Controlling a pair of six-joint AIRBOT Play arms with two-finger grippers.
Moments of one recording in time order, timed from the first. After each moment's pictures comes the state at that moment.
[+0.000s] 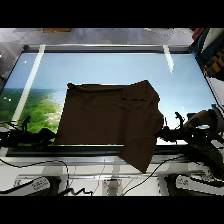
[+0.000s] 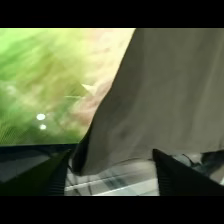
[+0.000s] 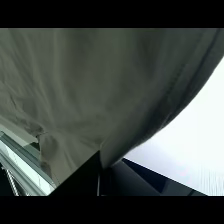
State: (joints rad) left arm 0.65 -1.35 0.63 0.97 -1.24 -1.01; right arm -0.50 -1.37 0.53 -0.64 1.22 0.77
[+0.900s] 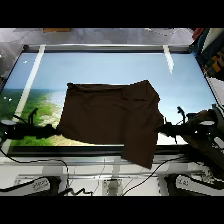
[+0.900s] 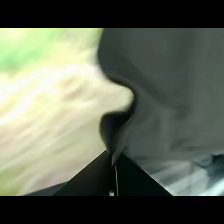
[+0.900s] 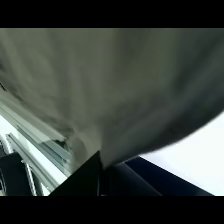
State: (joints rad) left arm 0.53 -1.35 0.73 0.84 -1.24 -0.86; right arm -0.50 -1.33 0.62 -0.59 1.34 0.77
